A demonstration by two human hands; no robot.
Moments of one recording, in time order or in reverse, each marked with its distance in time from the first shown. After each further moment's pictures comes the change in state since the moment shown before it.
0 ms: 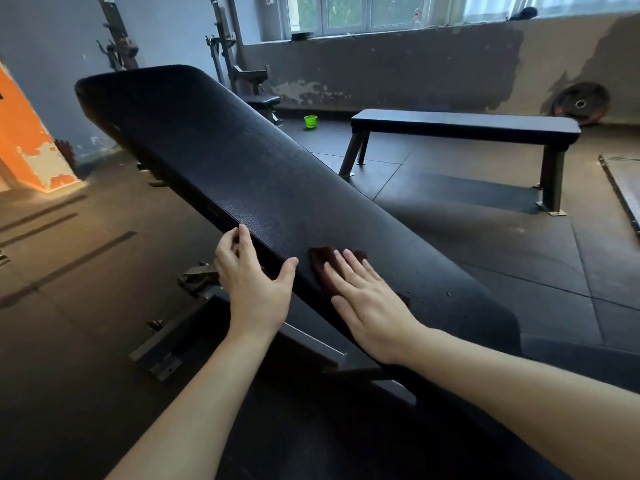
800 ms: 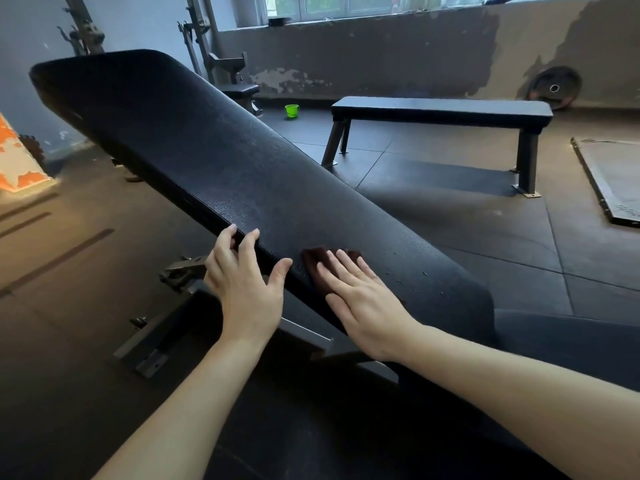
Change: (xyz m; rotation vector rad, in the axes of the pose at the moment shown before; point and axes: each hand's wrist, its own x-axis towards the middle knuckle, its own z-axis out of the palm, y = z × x) left_hand -0.028 0.006 0.004 0.185 -0.062 0.112; right_hand -0.036 0.006 0.005 -0.011 -0.029 0.065
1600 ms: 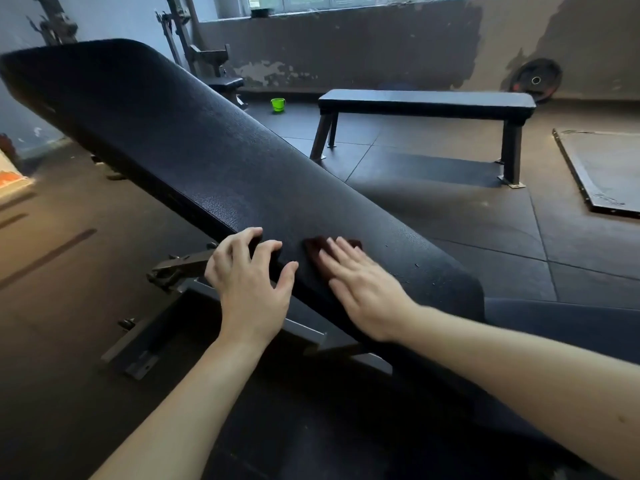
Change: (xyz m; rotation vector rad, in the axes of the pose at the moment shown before) left_hand -0.006 0.006 0.003 0.103 -0.029 0.174; right_hand 0.010 0.025 0.000 -0.030 0.035 0.024
